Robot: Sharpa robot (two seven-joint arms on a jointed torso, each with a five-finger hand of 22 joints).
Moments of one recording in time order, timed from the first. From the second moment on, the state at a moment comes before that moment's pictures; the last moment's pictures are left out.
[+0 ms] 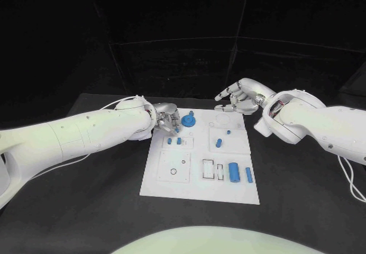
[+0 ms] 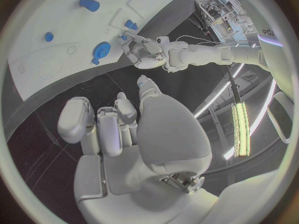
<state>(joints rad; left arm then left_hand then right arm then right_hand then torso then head) 1.22 -0.60 -0.10 1.17 -1.26 -0.02 -0.09 1.38 -0.06 0.46 -0.12 0.05 1.05 0.13 0.21 0.07 1.05 0.06 0.39 0.10 1.46 -0.01 1.39 1.19 0.13 1.42 0.08 1.08 1.04 1.29 -0.76 -0.06 1.46 -1.00 -0.29 0.02 1.39 -0.06 -0.02 0.23 0.35 0.87 0.17 0.10 0.07 1.29 0.08 1.16 1.17 1.47 0.00 1.40 1.31 0.08 1.36 0.10 1.32 1.07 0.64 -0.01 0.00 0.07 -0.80</state>
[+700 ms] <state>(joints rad) 1.22 -0.59 -0.10 1.16 -1.26 0.00 -0.11 1.34 -0.09 0.47 -0.13 0.05 0.99 0.15 0.14 0.06 0.98 0.10 0.32 0.07 1.47 0.00 1.39 1.16 0.13 1.41 0.09 1.07 1.02 1.29 -0.76 -0.06 1.46 -1.00 -0.29 0.02 1.39 -0.06 -0.02 0.23 0.35 0.87 0.17 0.10 0.07 1.29 0.08 1.16 1.17 1.47 0.00 1.40 1.31 0.08 1.36 0.10 1.32 1.07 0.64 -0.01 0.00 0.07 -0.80</state>
